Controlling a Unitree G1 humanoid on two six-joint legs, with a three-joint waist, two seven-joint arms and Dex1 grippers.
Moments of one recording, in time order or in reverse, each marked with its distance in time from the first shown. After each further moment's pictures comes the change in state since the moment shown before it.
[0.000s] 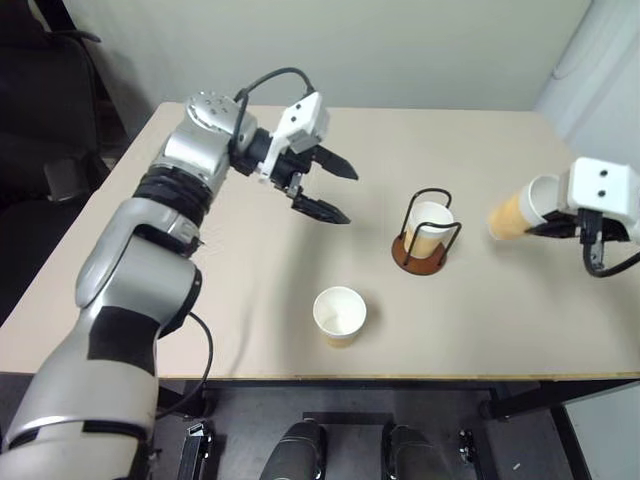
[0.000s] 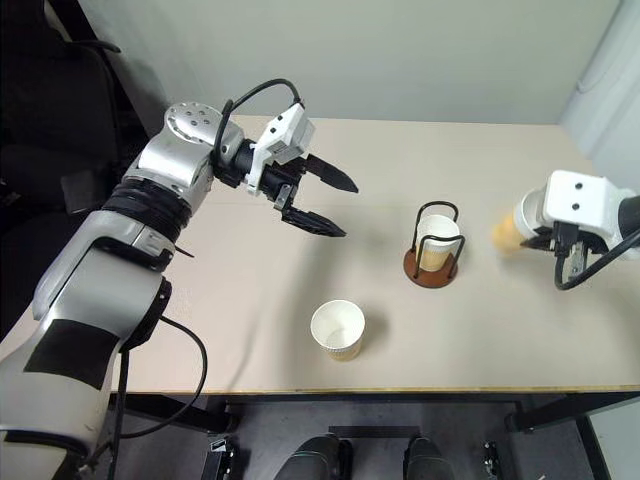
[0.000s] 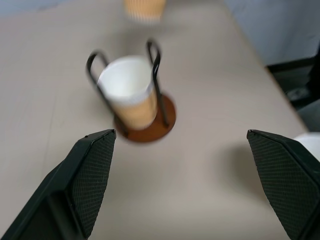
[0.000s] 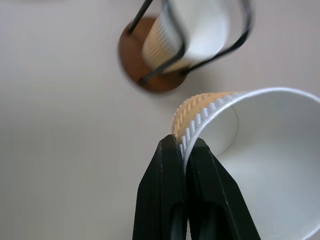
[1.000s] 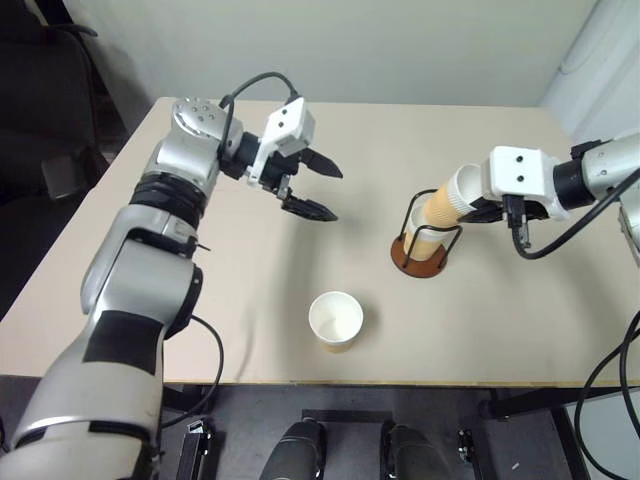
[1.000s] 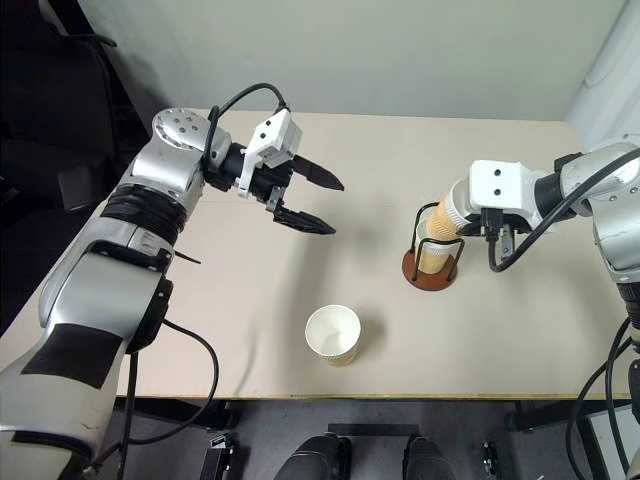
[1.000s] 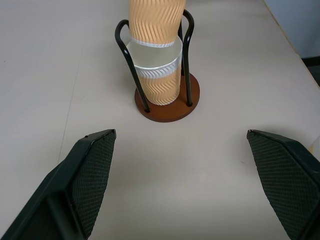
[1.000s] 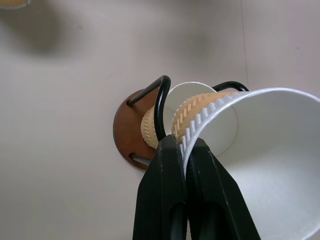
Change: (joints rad) left arm 0.030 -0.019 0.144 0.036 0.139 -0.022 0.000; right arm -0.253 0.246 0.238 0.118 -0.107 -0.077 0.049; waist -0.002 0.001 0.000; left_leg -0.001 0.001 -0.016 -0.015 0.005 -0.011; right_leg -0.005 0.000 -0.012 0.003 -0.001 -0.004
